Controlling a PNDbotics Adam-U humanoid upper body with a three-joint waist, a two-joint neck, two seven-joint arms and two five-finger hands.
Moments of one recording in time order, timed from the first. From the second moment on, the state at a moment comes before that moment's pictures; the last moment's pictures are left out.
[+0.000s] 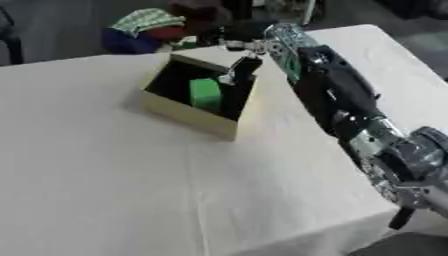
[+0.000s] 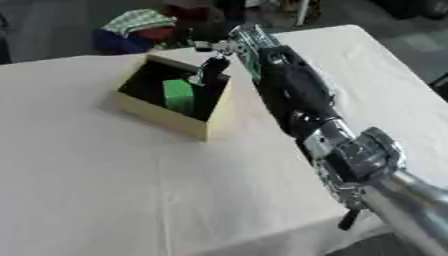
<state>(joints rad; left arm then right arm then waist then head) -0.21 0.36 -0.03 -1.98 0.05 -0.08 0.07 -1.10 -0.39 0.08 -0.72 1.10 -0.64 0.29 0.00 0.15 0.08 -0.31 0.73</state>
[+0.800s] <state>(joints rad) -0.21 0.36 -0.02 -1.98 0.04 -0.08 0.08 -0.82 -0.67 0.00 -1.13 0.49 -0.55 0.23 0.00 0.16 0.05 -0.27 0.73</state>
